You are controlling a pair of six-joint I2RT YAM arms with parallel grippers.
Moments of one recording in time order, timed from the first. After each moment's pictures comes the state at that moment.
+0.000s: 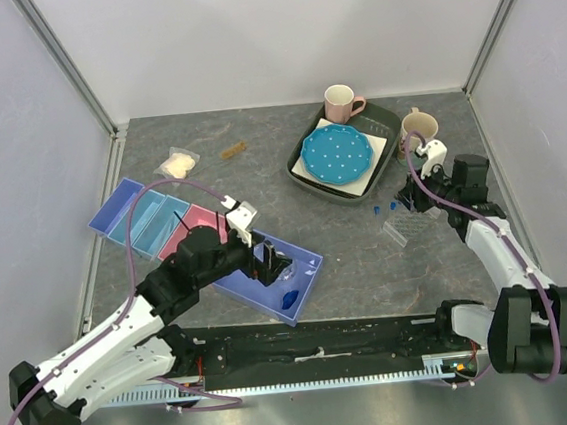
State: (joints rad) left arm -0.83 0.77 0.62 -0.18 0.12 -0.19; right arm -0.12 1.15 0.65 -0.10 -0.58 -0.18
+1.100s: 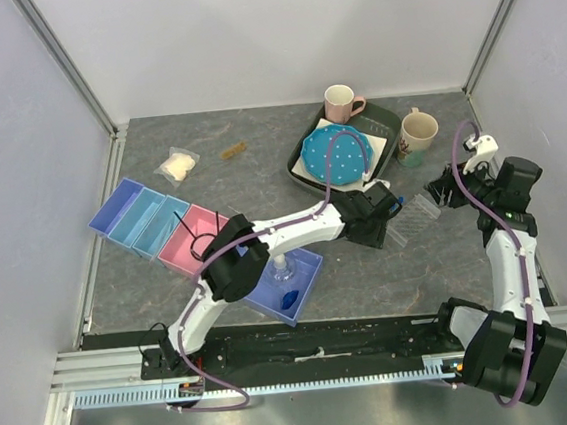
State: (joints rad) left arm -1.09 2.22 1.81 -0.58 -0.11 -0.60; right arm -0.40 0.99 0.69 -0.20 -0.73 -0.16
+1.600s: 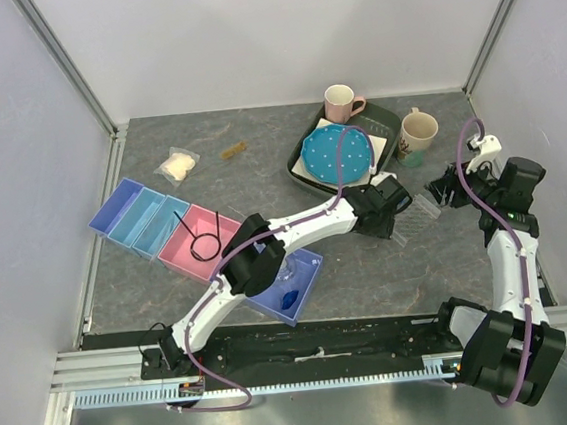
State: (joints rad) left arm -1.09 2.43 2.09 -0.69 -0.19 -0.63; right arm -0.43 0.99 0.69 -0.20 -0.77 -0.13
